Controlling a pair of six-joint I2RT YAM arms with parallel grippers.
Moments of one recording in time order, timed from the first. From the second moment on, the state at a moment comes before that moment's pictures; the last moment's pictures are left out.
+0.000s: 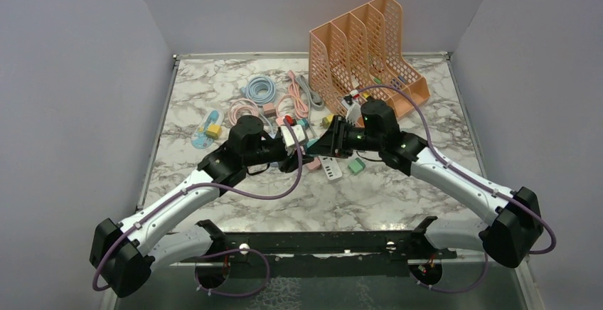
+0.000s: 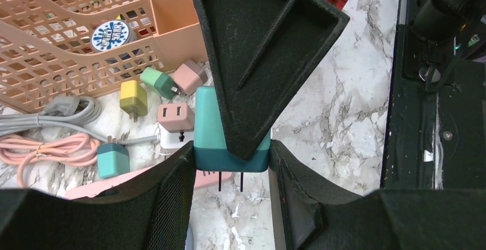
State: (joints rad) left arm -0.72 1.01 0.78 -0.08 0.53 0.25; right arm 0.70 1.22 0.94 -0.18 -0.43 0.90
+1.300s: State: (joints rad) left arm -0.72 0.87 0.63 -0.20 -0.23 -0.39; right arm 0.71 1.47 0.87 -0.22 0.06 0.24
